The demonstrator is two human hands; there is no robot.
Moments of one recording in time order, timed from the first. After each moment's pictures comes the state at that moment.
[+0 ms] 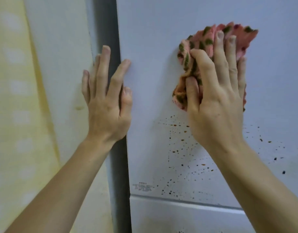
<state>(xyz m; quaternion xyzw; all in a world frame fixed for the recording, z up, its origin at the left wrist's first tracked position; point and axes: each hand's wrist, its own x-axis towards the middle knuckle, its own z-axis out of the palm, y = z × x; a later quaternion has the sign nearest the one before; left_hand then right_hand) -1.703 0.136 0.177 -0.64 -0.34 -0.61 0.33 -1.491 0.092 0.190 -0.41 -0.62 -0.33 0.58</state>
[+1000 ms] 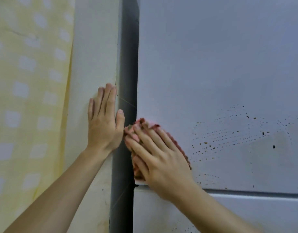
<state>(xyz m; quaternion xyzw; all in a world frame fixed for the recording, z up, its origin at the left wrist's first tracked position) -1.754 0.162 0.092 -0.62 -0.38 -0.60 0.32 -1.561 0.110 0.020 -0.33 -0.72 -0.50 0.34</state>
